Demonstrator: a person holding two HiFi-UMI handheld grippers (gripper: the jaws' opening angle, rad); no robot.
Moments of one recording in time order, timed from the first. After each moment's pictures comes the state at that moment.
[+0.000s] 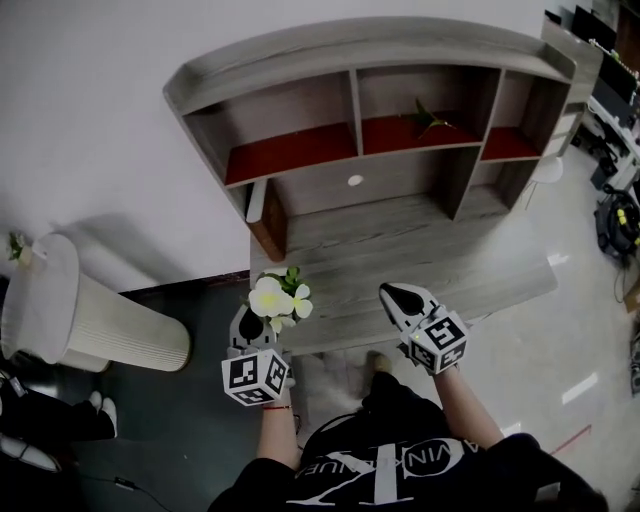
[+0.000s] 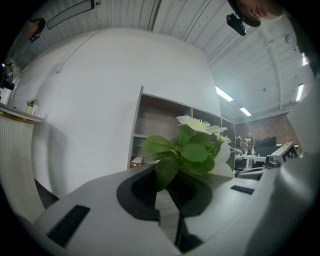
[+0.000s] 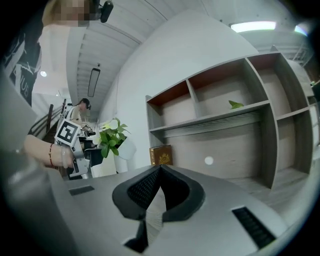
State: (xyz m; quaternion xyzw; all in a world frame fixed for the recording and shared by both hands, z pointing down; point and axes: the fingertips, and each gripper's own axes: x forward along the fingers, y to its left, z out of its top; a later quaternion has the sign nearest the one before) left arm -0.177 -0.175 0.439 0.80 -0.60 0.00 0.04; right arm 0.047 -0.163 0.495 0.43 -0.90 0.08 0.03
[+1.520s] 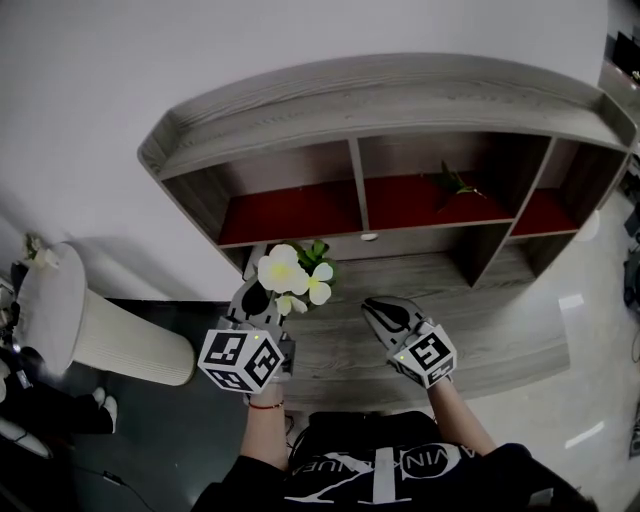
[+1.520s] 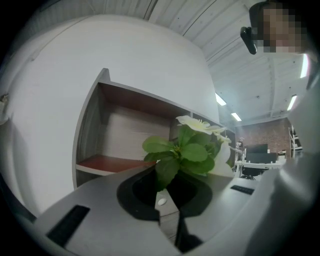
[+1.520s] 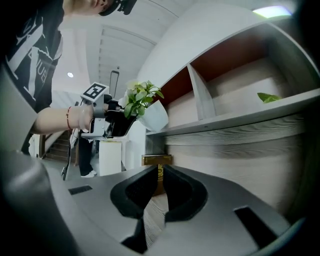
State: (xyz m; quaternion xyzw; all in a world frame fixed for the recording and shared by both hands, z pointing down) left arm -0.073 -0.332 0.333 0.84 -0.54 -0.01 0.04; right arm 0.046 -0.306 0.471 0.31 -0.95 0.00 0.03
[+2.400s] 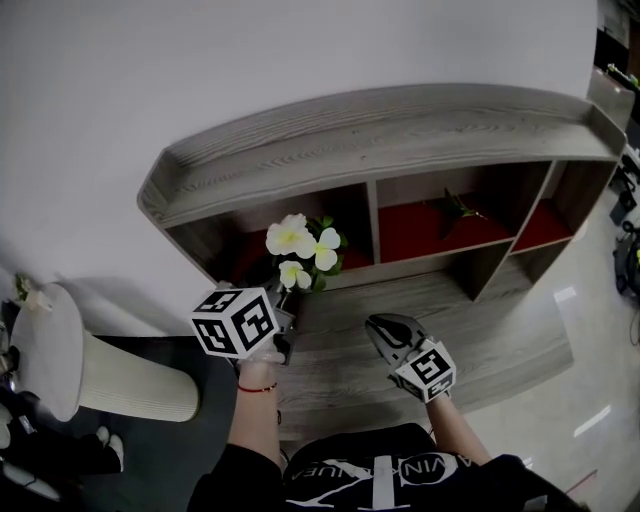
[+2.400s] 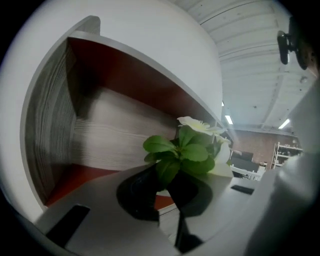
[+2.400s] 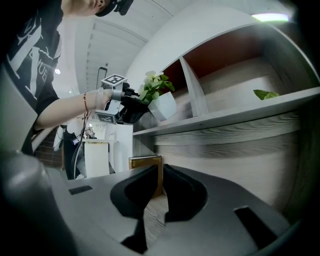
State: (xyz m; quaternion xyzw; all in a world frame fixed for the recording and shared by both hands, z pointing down) left arm -0.074 -0.423 0.293 0.88 -0.46 0.03 0.14; right arm 0.028 -0.336 0.467 0.37 -0.93 0.02 0.02
